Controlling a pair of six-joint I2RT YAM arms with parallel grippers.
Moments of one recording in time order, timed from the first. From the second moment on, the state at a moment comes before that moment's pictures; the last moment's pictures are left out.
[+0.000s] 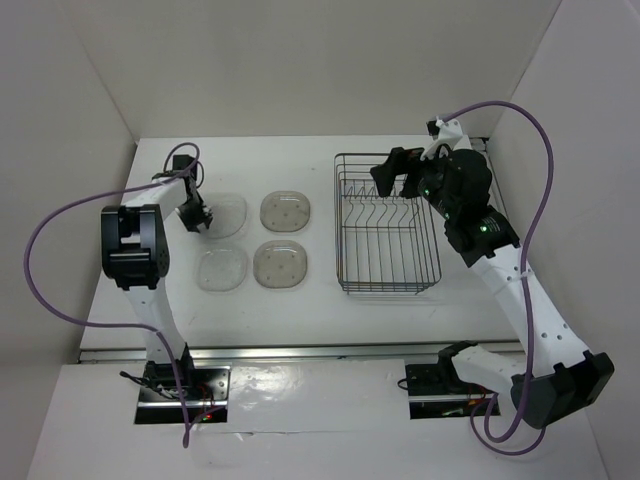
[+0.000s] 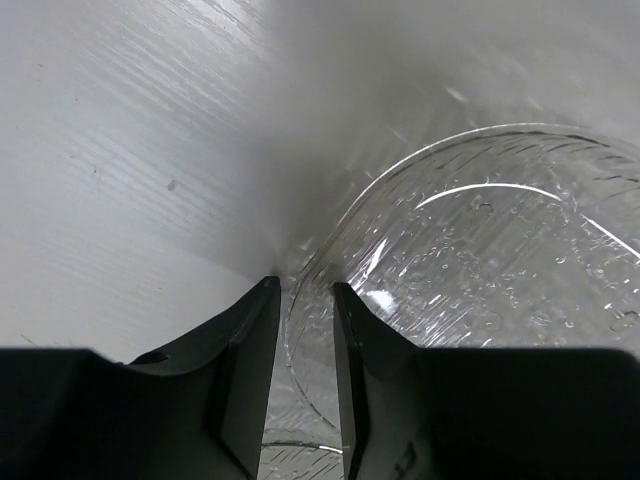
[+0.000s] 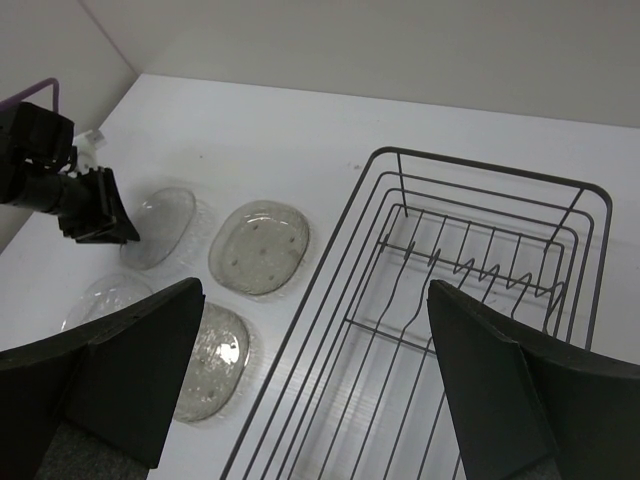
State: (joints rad) left arm 0.08 2.03 1.46 -0.64 -0.14 -0.54; right arm 0.34 1.10 1.20 -0.25 -0.09 0.22
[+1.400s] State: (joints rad) left arm -0.03 1.43 1.27 -0.35 0.20 -0.39; right arm 0.36 1.11 1.14 -0.13 -0.31 0.24
